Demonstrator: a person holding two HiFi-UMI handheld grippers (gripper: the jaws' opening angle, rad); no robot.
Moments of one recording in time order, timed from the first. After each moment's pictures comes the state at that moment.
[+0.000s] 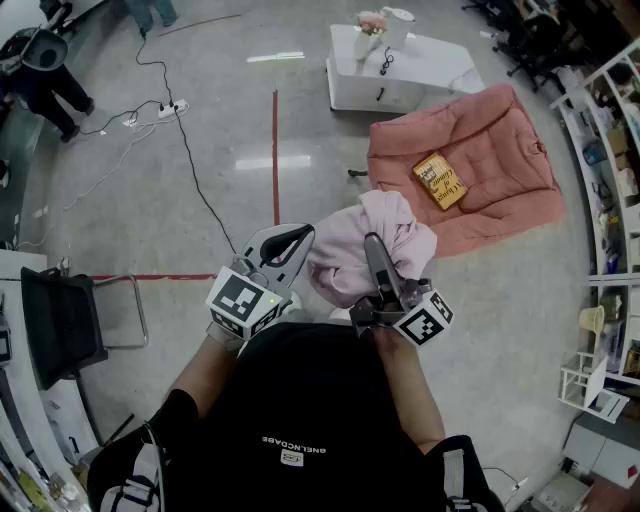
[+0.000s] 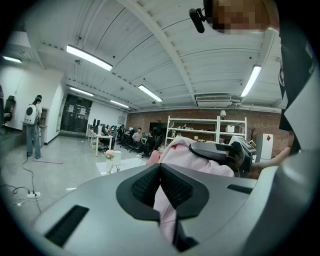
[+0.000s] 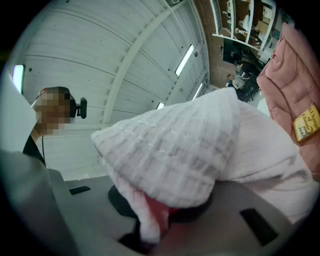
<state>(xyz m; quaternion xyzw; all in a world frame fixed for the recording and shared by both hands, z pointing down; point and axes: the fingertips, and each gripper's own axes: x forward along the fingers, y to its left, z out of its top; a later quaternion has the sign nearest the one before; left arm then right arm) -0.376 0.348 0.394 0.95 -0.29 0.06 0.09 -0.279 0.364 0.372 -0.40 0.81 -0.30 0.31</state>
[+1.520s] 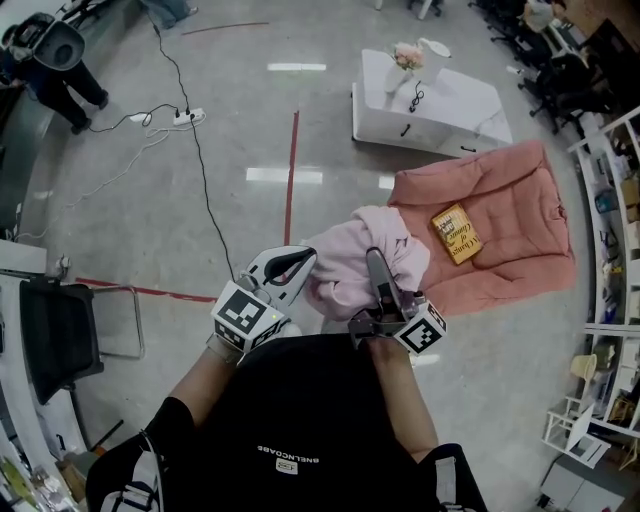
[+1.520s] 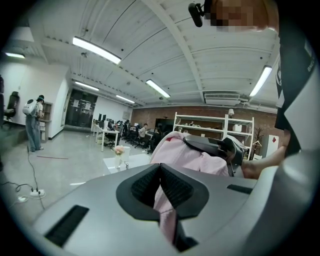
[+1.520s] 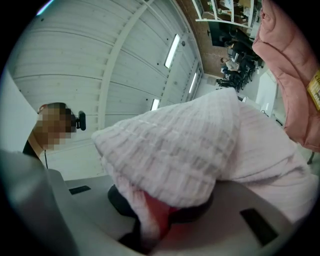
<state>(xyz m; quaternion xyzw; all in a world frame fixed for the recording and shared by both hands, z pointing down) -0.428 0.188 0.441 0.94 -0.31 0.08 0.11 -0.329 0.180 0.406 -0.34 0.80 -0.35 0.34</state>
